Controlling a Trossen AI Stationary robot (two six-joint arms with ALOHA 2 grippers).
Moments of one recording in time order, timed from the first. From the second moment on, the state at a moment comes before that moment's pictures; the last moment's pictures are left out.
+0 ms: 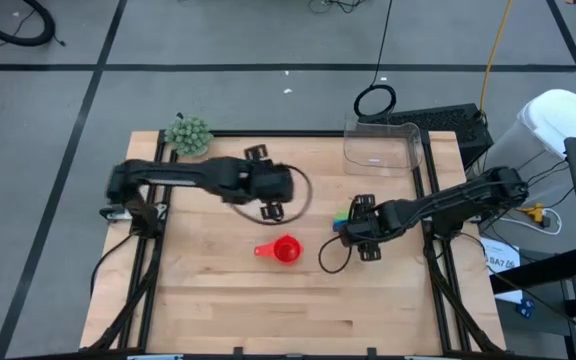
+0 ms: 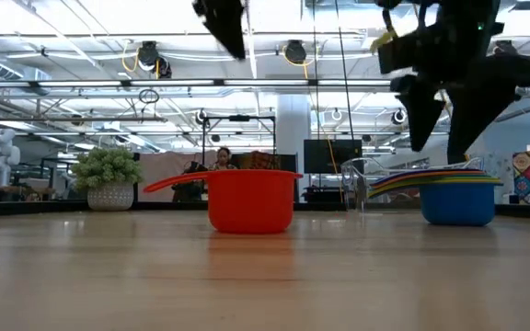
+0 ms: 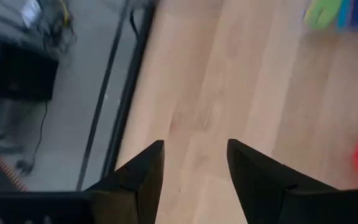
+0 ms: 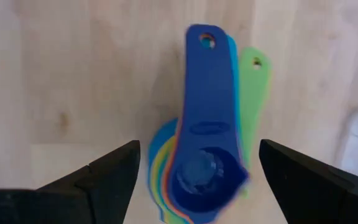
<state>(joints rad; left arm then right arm) -0.04 1.79 1.83 -1.18 -0.57 -0.08 0.22 1.45 0.99 -1.01 0.25 0.13</state>
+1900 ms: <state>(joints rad) -0.33 1.38 1.32 -0.67 -0.69 -0.20 0.02 1.50 0.88 -0.77 0.09 -0.02</state>
